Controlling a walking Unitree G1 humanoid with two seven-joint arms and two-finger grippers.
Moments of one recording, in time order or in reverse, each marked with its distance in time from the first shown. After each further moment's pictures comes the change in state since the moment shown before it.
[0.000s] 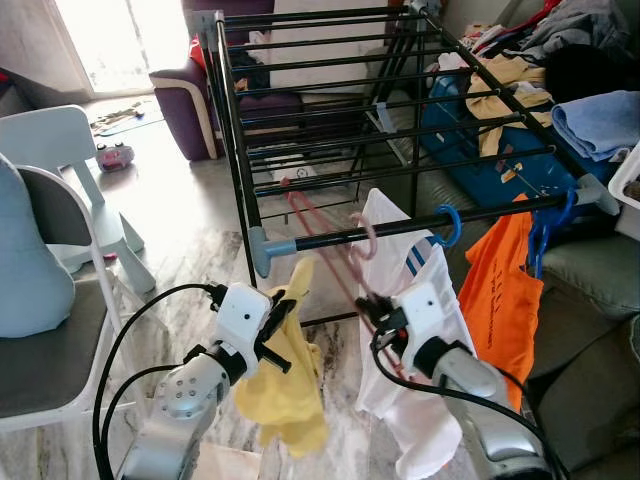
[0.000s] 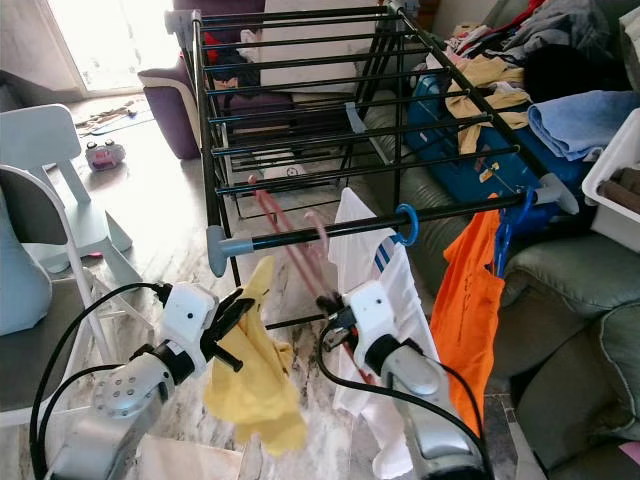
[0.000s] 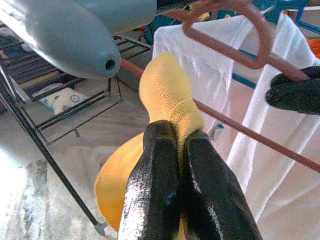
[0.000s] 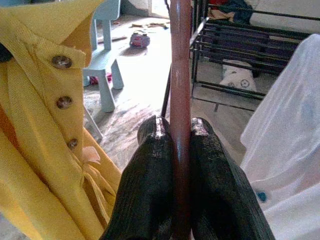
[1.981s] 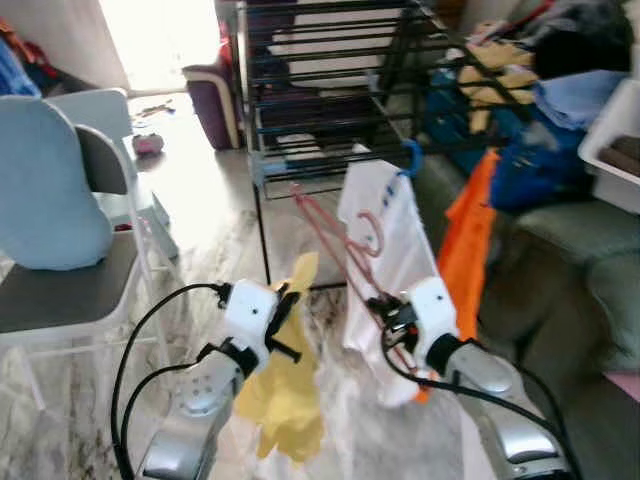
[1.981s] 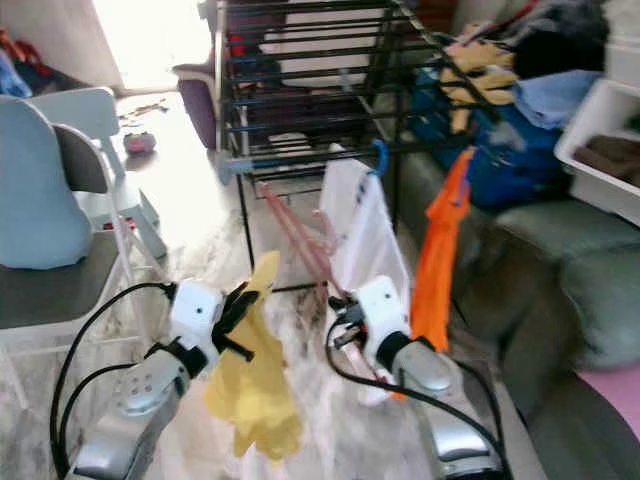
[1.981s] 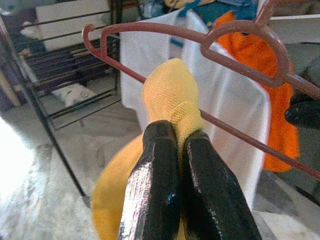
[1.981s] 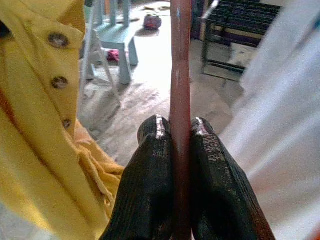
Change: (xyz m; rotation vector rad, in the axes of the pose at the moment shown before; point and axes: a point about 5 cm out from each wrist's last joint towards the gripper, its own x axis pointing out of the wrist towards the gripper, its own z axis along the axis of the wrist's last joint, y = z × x) left arm 0.012 -0.004 0.003 -0.024 -0.047 0.047; right arm -0.003 -0.007 0.007 -0.006 0.058 -0.017
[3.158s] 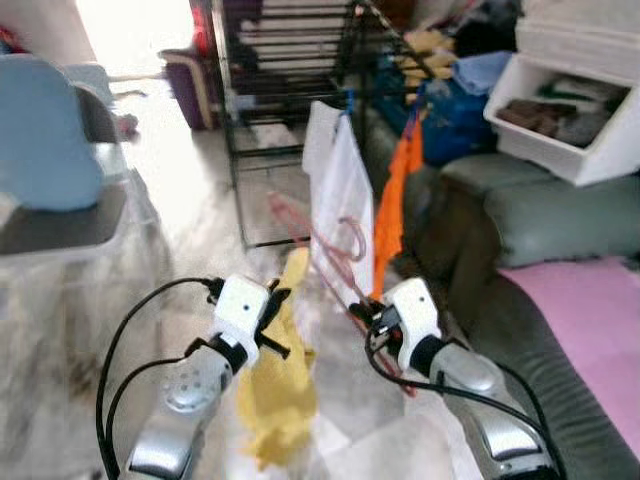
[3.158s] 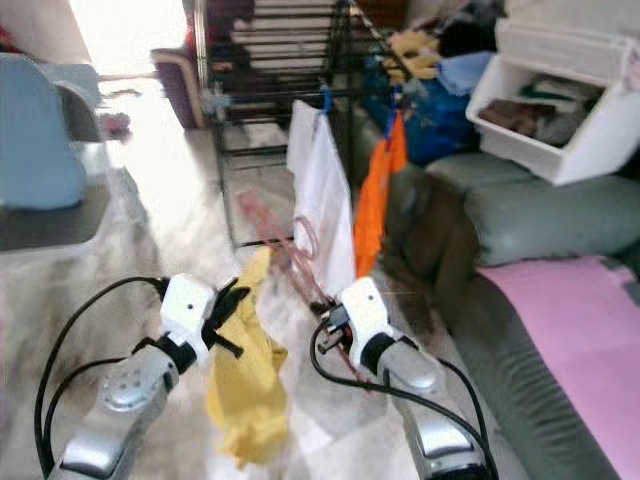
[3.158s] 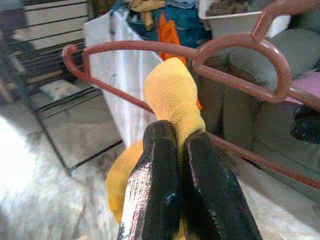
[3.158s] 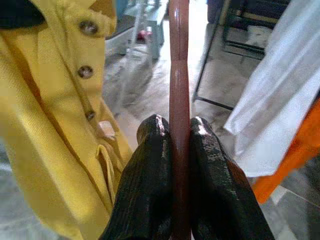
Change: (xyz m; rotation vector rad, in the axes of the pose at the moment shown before) left arm -0.002 0.009 0.000 0.032 0.006 0.009; right arm 0.010 0.012 0.001 -0.001 0.016 0.084
